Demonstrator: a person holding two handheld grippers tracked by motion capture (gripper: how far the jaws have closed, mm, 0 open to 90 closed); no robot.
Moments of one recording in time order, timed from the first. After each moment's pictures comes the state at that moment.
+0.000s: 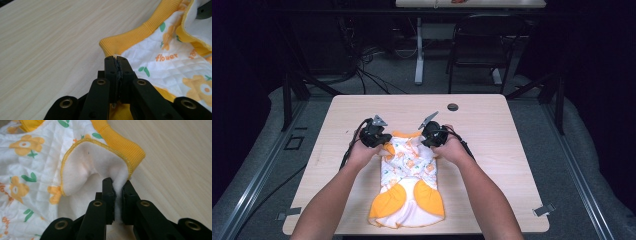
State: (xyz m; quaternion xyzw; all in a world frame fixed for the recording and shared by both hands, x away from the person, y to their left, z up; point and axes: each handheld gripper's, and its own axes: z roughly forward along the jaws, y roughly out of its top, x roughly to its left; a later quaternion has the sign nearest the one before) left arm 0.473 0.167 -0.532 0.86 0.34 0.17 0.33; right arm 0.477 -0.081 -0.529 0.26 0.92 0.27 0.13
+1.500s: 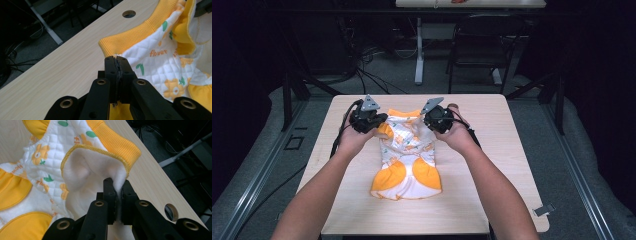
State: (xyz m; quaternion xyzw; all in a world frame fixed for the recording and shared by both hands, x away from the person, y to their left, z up) left arm 0.460 0.172 -0.449 0.84 0.30 0.25 0.38; right arm 0.461 -0.088 -0.447 0.21 0.89 0.30 0.26
